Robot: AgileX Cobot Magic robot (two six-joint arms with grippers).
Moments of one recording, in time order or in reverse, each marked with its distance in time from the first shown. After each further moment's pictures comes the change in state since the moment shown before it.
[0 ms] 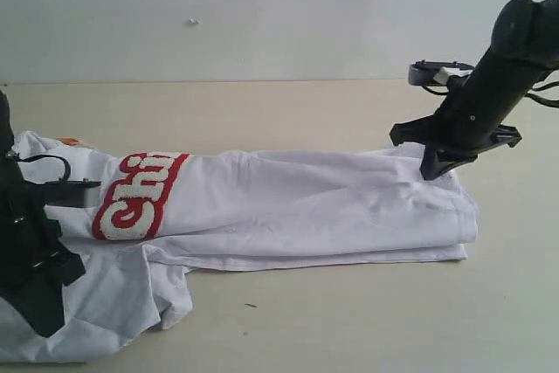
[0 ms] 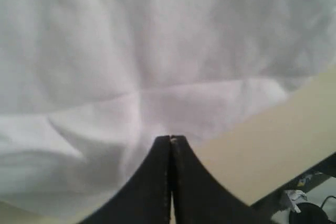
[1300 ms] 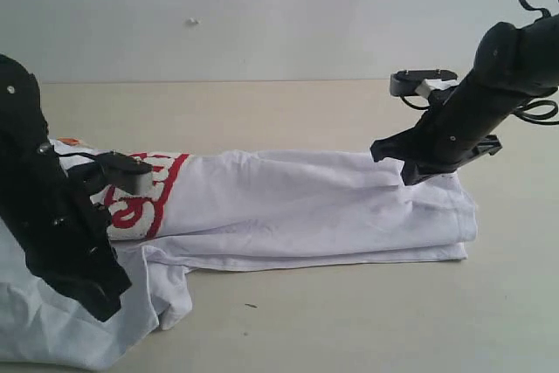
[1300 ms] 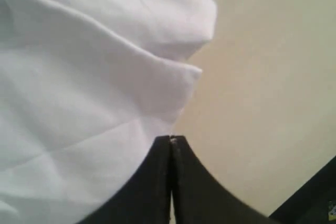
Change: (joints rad) left arm -0.228 -0.182 0.062 -0.052 -0.135 0.018; right arm 0.077 -0.056 0.156 0.030 -0.227 -0.030
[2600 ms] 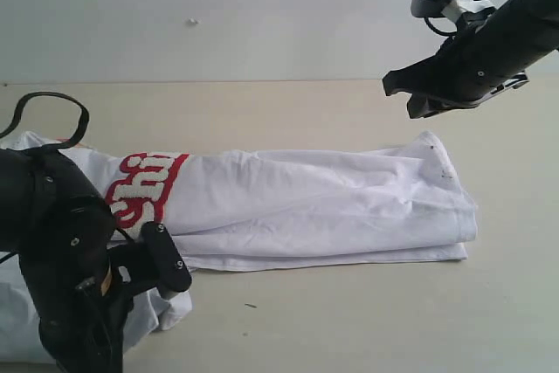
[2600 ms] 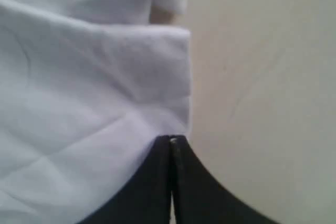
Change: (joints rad) left arm -0.348 0.029 0.181 0.504 -0.231 -0.382; right arm 0.000 -0.222 0.000 -0.002 -0.004 0.000
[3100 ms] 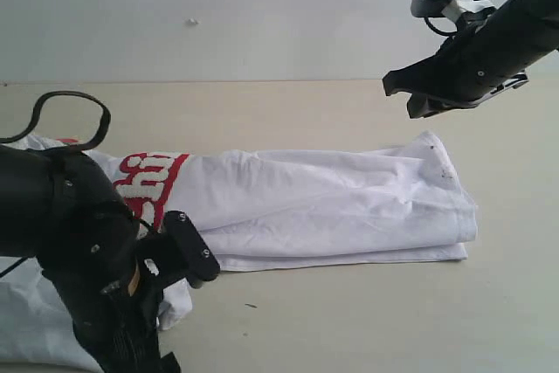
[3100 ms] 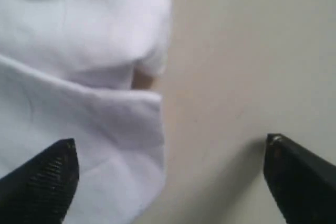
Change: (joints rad) left arm -0.075 0.000 -0.032 0.000 -0.066 -0.116; right arm 0.000 0.000 0.000 0.000 0.000 0.000
